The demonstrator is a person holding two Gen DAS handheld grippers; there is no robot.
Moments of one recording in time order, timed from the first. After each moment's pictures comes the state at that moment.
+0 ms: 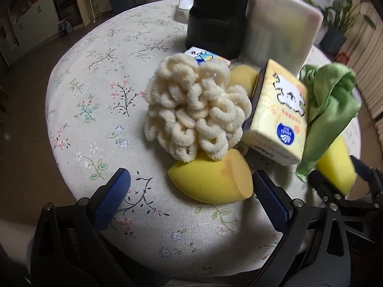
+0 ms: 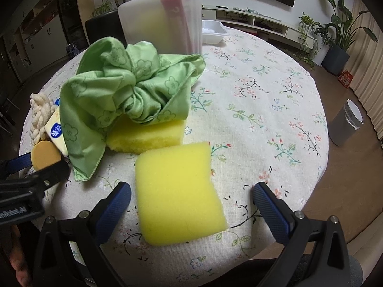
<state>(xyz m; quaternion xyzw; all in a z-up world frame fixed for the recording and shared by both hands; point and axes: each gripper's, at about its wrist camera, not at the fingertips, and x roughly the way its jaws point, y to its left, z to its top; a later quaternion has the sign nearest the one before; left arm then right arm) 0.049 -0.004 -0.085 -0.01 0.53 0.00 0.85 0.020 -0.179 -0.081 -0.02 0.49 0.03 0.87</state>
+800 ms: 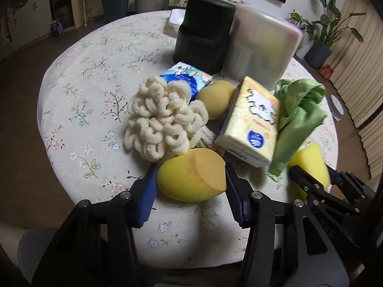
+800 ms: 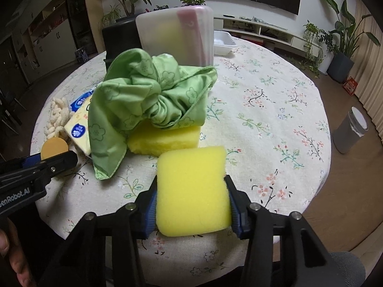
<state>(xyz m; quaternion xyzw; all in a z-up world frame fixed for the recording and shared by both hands) 0.025 0.000 -0.065 -0.06 0.49 -0.05 0.87 0.008 -0.173 -0.070 -0.01 0.46 0.06 0.89</state>
